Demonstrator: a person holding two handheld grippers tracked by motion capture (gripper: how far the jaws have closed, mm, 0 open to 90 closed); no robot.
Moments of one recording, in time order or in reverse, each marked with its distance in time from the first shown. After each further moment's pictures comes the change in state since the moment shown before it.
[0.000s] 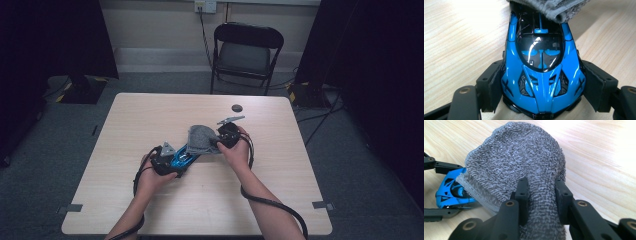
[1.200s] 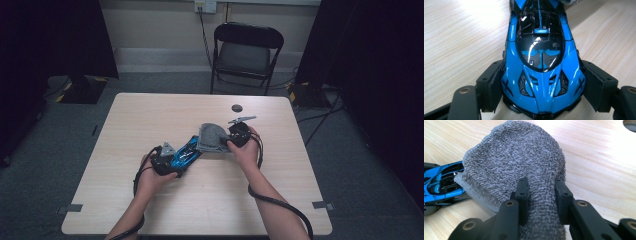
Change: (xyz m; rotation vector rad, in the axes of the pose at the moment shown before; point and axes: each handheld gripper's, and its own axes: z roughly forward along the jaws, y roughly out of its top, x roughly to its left) left arm 0.000 0.000 0.000 -0.001 0.002 -0.001; right arm -0.029 -0.012 -0.011 -0.006 -0.049 0.054
